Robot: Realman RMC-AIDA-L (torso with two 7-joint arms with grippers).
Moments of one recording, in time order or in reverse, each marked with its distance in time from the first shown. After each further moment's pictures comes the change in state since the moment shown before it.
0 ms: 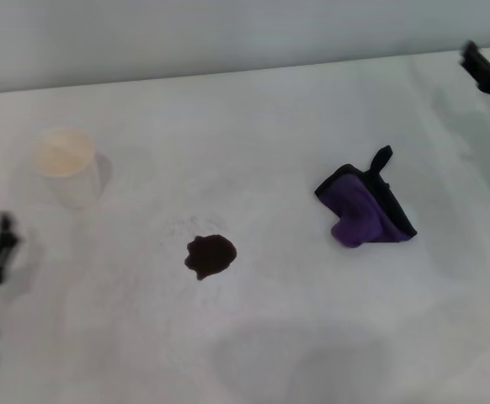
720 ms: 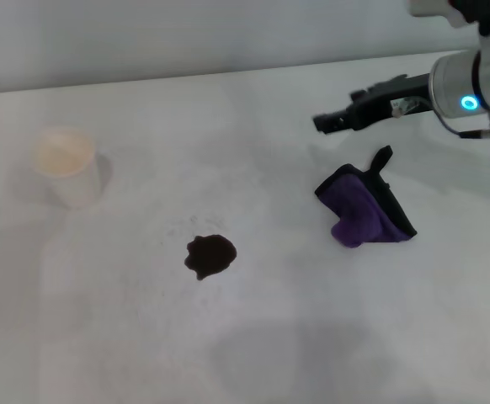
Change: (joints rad) left arm -0.120 0.008 -0.015 -0.168 -0.126 0.041 -0.195; right arm -0.029 -0.003 -0.838 -1.063 -1.434 0.100 1.805
